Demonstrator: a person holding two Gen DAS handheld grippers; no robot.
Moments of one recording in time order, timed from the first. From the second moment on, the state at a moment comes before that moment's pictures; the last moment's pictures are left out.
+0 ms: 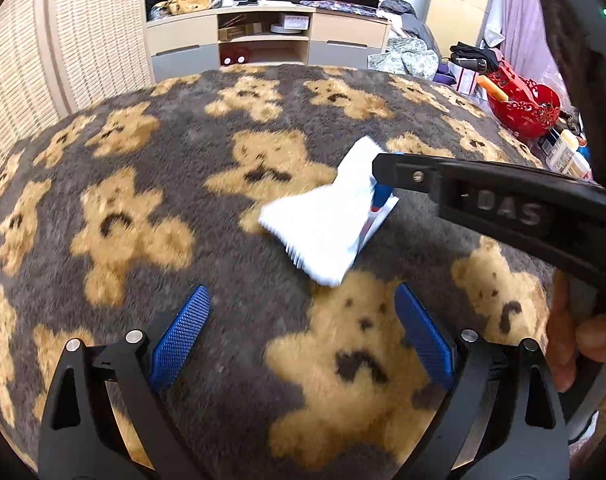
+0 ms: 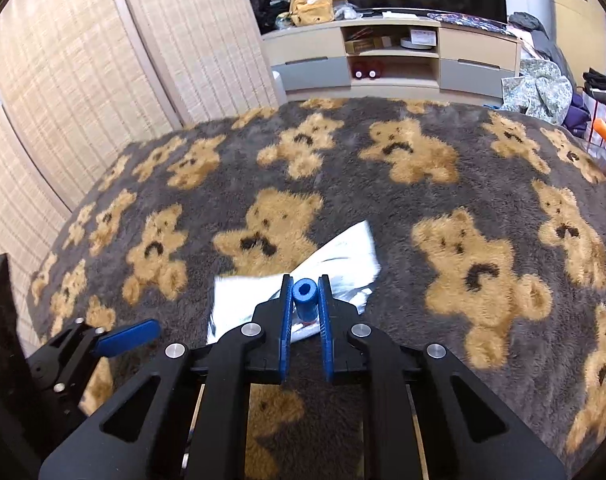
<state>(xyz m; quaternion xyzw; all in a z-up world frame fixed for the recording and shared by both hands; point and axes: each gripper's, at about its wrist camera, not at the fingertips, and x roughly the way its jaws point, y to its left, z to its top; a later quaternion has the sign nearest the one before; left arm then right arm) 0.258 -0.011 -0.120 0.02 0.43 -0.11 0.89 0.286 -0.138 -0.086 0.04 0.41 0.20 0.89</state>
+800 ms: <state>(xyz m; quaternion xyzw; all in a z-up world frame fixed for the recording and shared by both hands) 0.263 -0.044 -0.114 0.01 0.44 -0.14 0.88 0.258 -0.198 -0.067 0.07 0.40 0.16 0.90</state>
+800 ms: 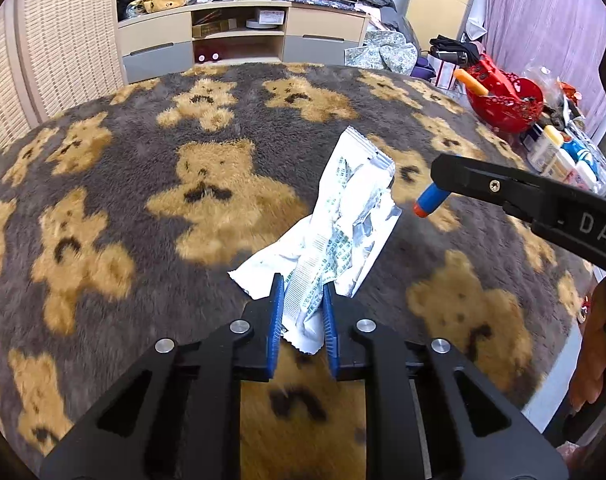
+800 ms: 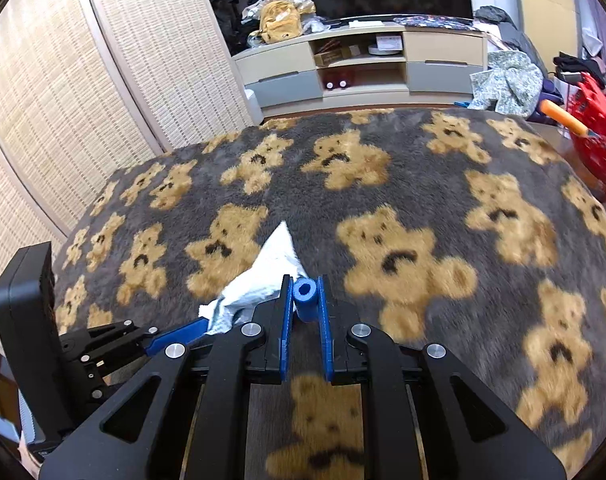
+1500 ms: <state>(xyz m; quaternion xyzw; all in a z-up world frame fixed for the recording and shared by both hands) 0.054 -0.044 -0.075 0.02 0.42 -0.13 0.90 0.064 -0.218 -0.054 0.08 0.40 0.17 0.90</state>
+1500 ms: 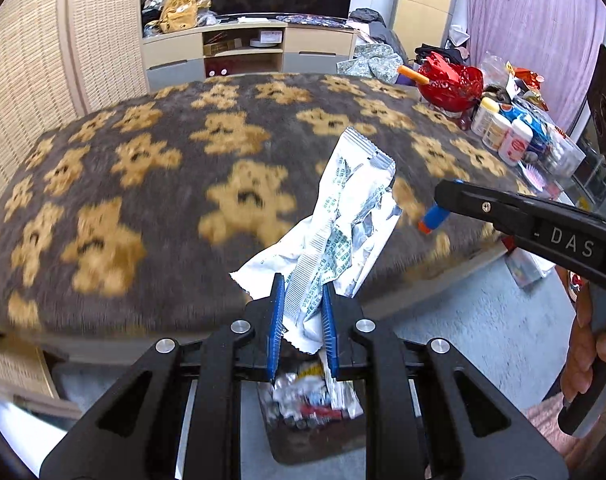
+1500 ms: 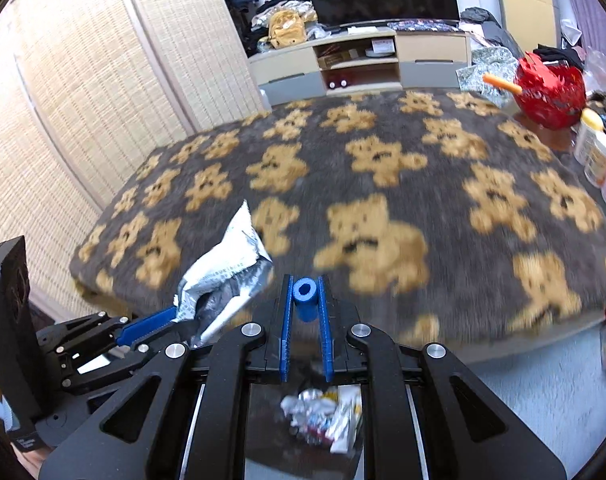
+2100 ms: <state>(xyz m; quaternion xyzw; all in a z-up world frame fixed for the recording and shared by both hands) -0.010 -0.036 -0.204 0.01 0.50 -0.11 0.86 0.004 -0.210 -0.184 0.08 0.50 0.17 0.85</state>
